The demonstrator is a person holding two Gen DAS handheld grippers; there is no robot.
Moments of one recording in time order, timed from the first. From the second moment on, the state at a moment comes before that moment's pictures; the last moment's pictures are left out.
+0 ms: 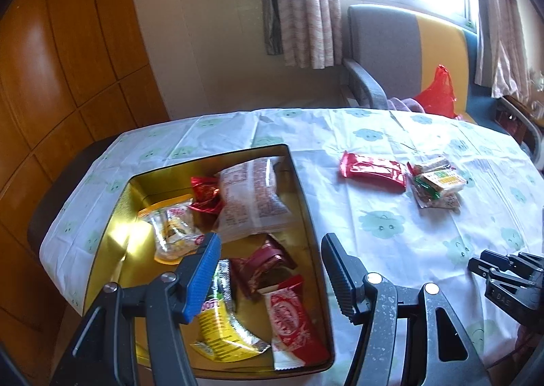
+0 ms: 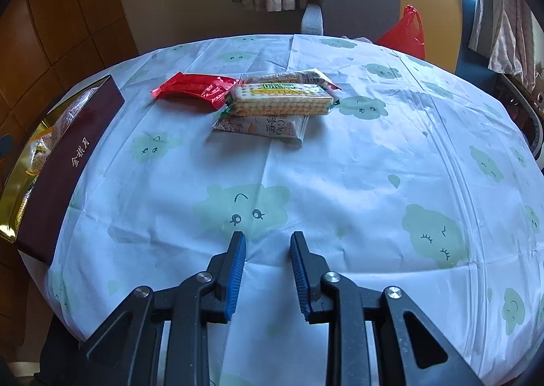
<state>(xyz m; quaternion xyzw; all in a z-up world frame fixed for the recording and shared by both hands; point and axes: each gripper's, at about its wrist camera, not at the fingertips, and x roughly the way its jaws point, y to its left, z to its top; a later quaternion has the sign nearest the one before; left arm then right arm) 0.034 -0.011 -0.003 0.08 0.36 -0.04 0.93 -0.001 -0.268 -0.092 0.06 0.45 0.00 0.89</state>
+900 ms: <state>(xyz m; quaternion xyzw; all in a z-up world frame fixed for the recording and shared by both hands) 0.113 -0.077 -0.023 0.00 0.48 -0.13 0.87 -0.003 -0.269 -0.095 0.06 0.43 0.03 0.90</state>
